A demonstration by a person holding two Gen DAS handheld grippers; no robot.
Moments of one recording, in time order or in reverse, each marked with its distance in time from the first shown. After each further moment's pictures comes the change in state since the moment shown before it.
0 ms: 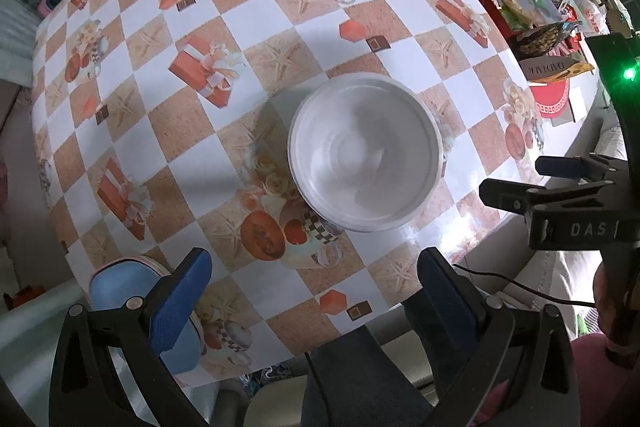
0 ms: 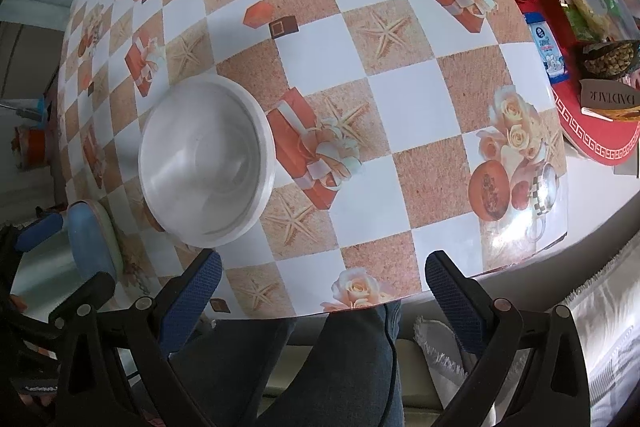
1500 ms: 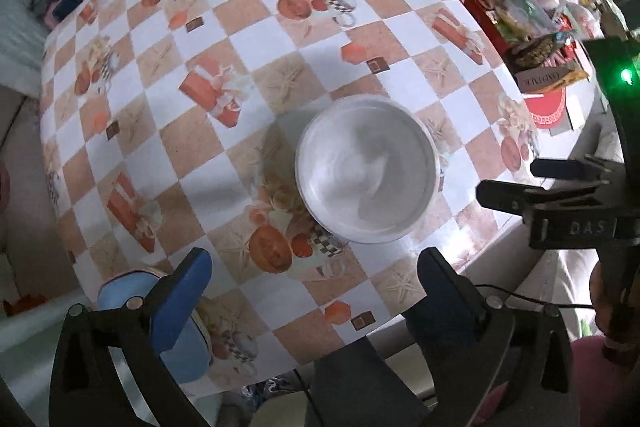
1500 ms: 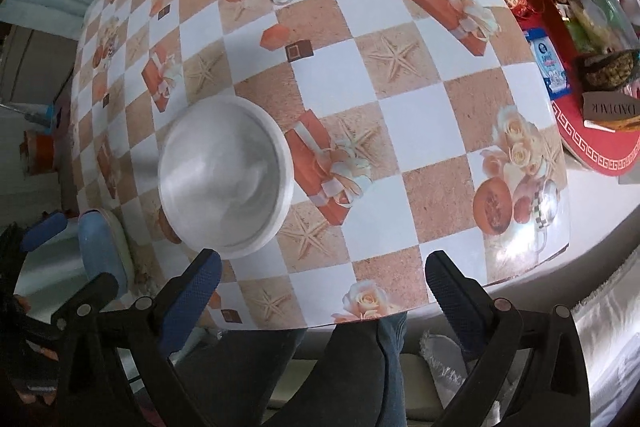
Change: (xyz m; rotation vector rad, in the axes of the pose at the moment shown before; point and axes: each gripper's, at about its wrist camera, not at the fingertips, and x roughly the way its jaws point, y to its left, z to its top) left arm -0.015 -0.001 -0.002 0.023 -0.077 0.014; right arm -0.014 0.006 0.002 -0.016 -0.068 0.026
